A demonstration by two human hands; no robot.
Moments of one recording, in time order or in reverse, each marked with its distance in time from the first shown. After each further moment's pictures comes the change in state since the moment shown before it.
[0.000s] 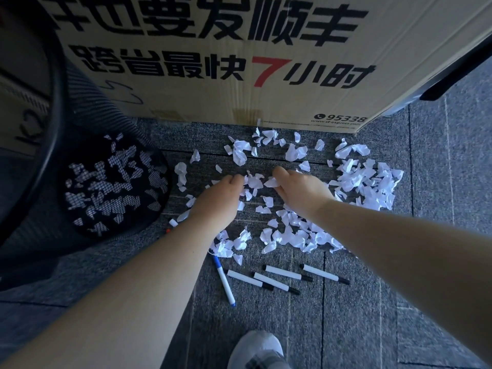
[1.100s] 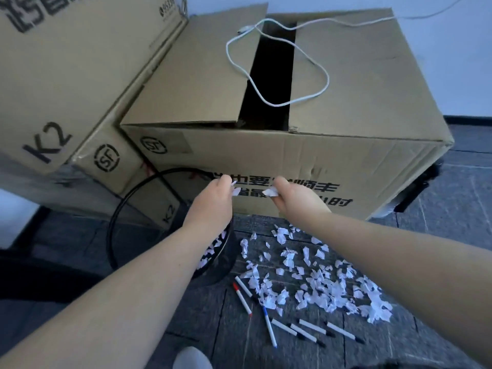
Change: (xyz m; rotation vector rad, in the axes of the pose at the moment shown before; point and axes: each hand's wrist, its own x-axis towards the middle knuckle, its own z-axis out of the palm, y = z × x) left_hand -0.111 -0.003 -0.272 -0.120 0.486 -0.140; right_hand -0.006 -0.134 -0.247 0.184 0.221 -0.051
